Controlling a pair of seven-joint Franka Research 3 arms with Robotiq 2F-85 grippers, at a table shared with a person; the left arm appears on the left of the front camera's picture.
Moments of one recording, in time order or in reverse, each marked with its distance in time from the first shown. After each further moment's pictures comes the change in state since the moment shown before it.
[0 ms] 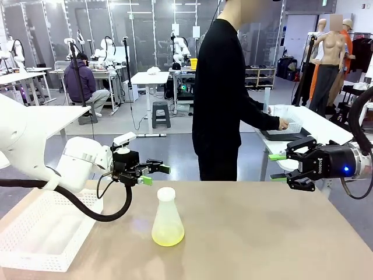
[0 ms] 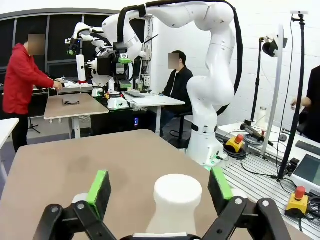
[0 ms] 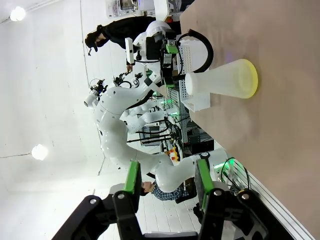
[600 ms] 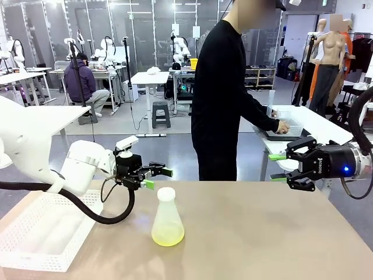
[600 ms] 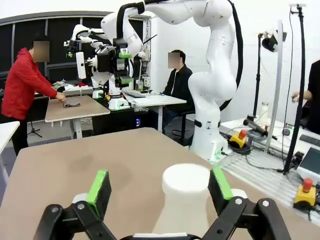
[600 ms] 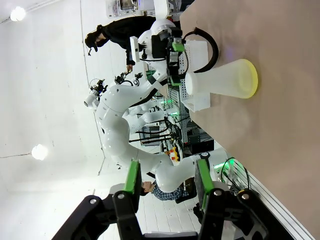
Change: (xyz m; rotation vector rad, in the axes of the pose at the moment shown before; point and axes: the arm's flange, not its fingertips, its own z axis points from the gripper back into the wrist) left arm -0.023 0.010 -0.007 -0.005 -0.002 -0.047; right arm 0.000 0.000 0.000 0.000 0.000 0.000
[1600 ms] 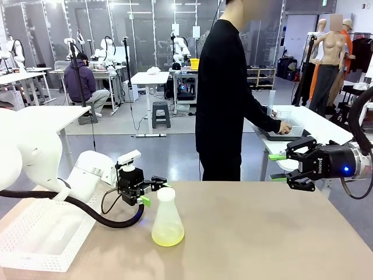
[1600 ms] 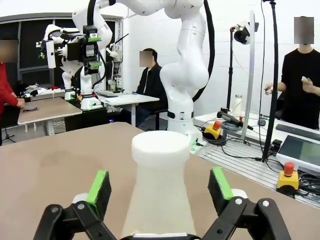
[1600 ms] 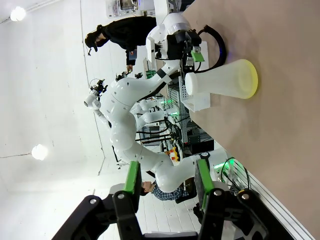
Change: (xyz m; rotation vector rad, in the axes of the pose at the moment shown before) left arm -0.042 -0.003 -0.004 -0.155 -0.018 0.031; right arm 0.000 0.000 0.000 0.000 0.000 0.000
